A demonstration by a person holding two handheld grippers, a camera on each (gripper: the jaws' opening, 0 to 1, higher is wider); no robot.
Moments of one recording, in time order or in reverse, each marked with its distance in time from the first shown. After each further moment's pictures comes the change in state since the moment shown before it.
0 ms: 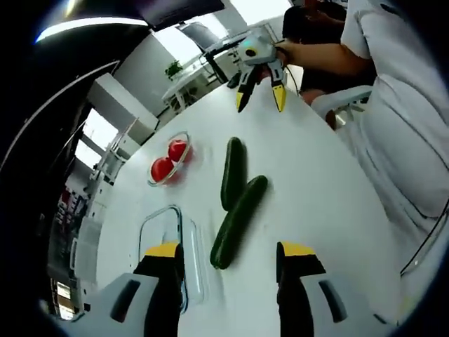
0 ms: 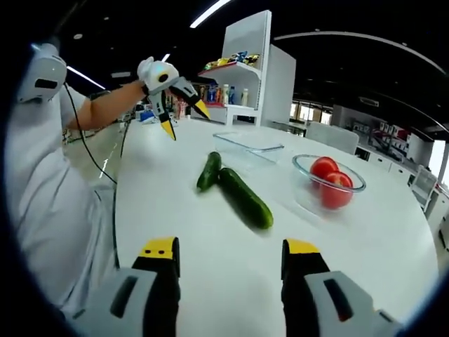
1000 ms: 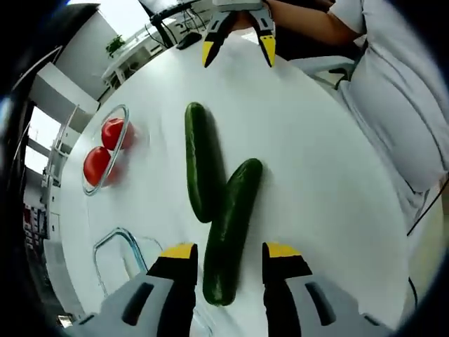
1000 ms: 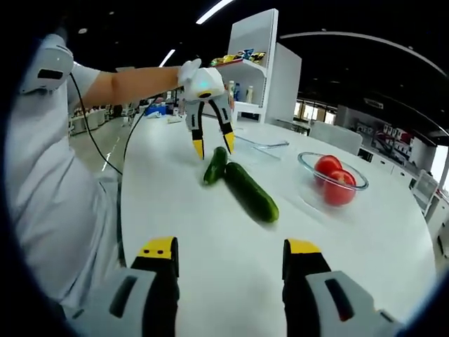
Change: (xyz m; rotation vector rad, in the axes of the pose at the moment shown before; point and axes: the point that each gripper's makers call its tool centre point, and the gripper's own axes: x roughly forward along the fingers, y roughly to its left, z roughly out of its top) left arm 0.085 -0.010 -0.015 0.142 0.210 -0.356; right arm -0.009 0.000 -0.009 -0.033 0.025 0.012
